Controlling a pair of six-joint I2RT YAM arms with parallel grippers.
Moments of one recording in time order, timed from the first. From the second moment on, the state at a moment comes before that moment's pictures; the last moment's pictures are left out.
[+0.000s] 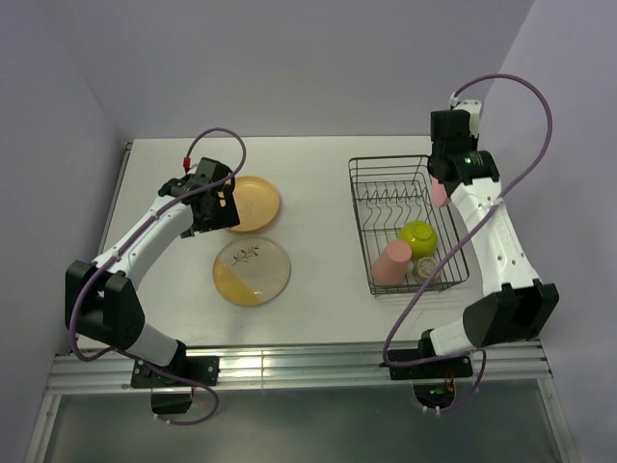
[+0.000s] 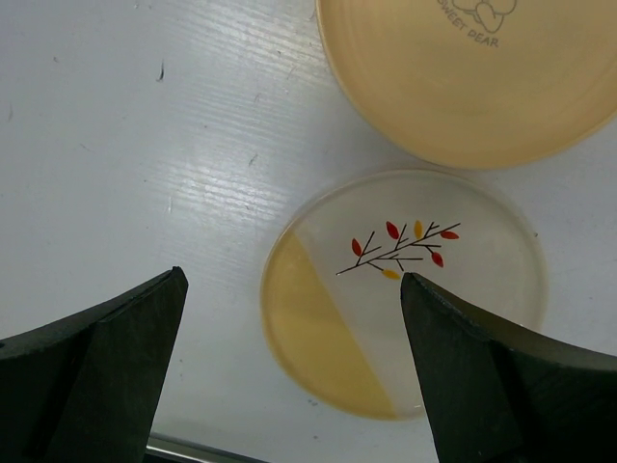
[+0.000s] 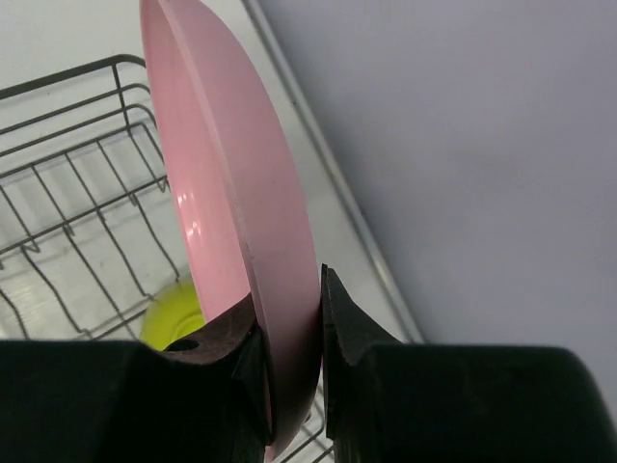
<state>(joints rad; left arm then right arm) -0.37 1.51 1.28 -0.90 -0.36 -0.59 0.12 1.47 1.62 -0.87 0.71 0.12</state>
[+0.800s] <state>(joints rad) -0.23 1.50 1.13 -0.84 -0.21 -0.60 0.06 1.37 1.28 -0.47 0.52 -0.21</state>
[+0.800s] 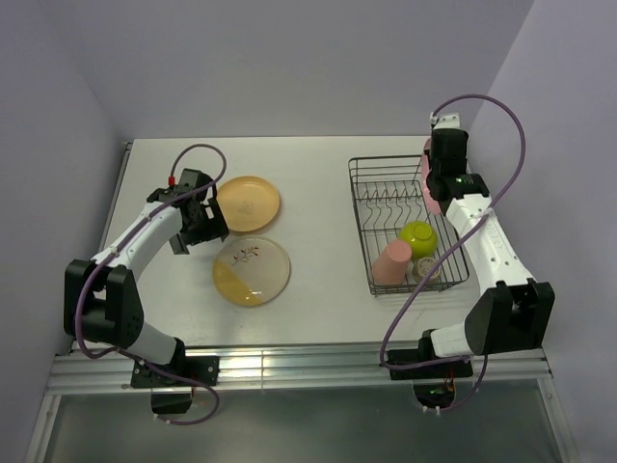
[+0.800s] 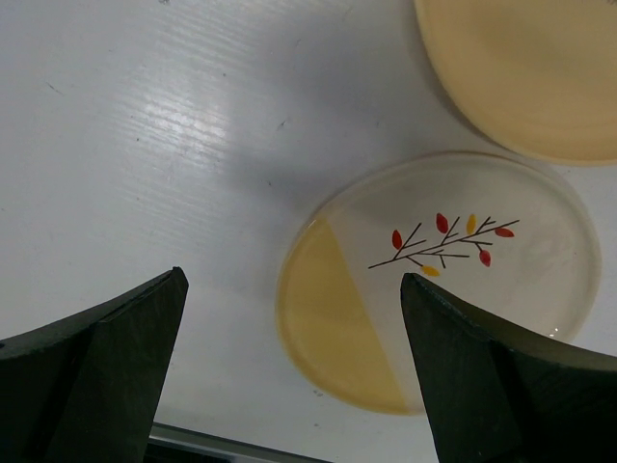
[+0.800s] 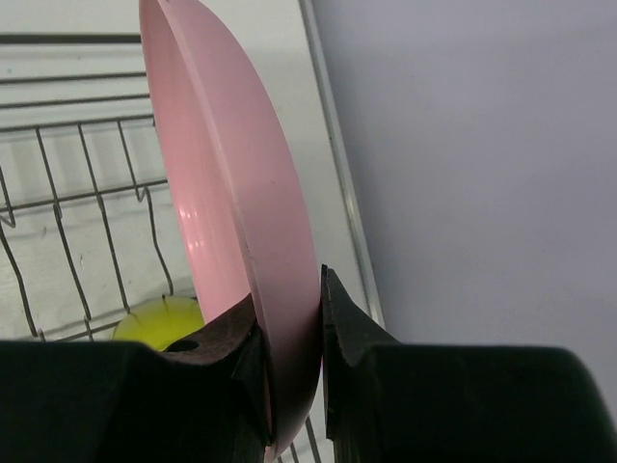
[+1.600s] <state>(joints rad) -0.12 1.70 1.27 -0.80 0.04 -0.63 0.10 1.44 1.14 -0.34 0.52 -0.15</state>
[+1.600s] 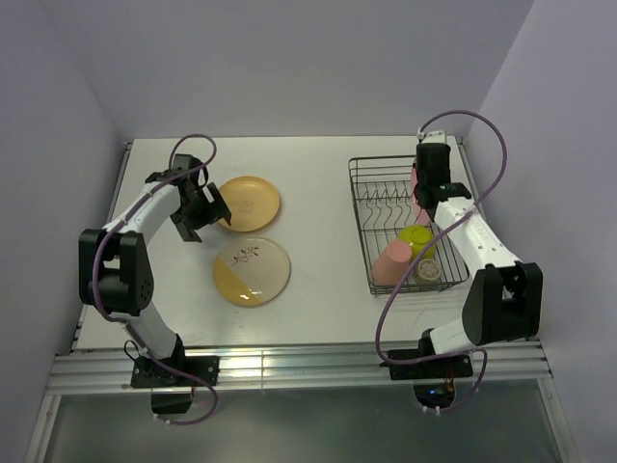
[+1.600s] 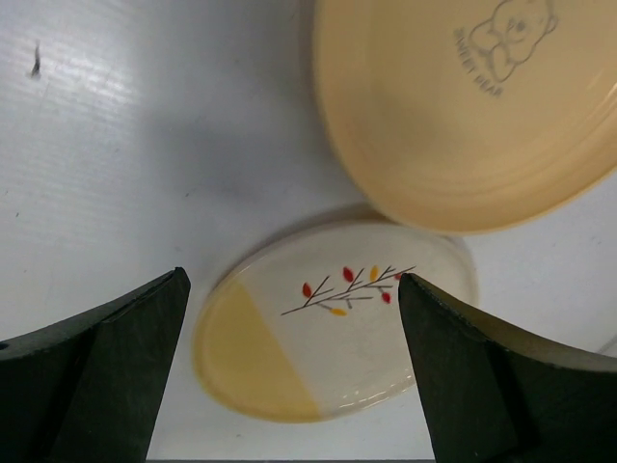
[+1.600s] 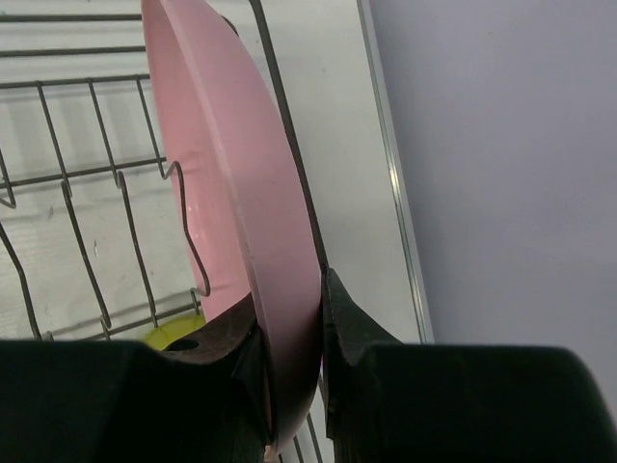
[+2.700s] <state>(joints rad) -0.09 2.03 1.57 -0.78 0.08 -0.65 0.17 1.37 1.18 -0.48 0.66 0.07</state>
